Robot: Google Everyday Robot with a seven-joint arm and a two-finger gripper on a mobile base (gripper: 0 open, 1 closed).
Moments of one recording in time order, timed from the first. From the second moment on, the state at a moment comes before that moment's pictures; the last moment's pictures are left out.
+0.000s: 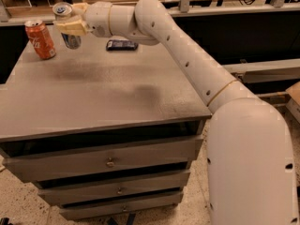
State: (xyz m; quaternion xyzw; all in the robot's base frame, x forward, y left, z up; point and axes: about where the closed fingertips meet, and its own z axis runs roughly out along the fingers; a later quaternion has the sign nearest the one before) arm 0.730 0.239 0.978 -0.53 0.46 0.37 0.61
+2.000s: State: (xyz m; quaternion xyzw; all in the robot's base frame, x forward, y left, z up) arm 0.788 0.276 0.942 -0.45 0.57 0.40 0.56
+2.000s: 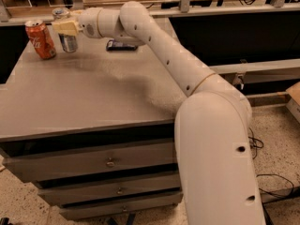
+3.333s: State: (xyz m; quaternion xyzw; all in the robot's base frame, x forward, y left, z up) arm 0.789 0.296 0.929 -0.46 0.57 0.41 0.54
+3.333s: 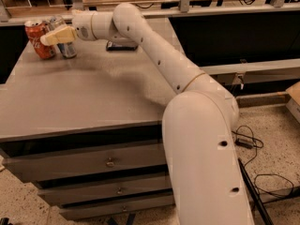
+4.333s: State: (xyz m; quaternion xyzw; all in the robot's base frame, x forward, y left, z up) arm 0.742 0.162 0.931 -0.41 0.64 0.32 0.56
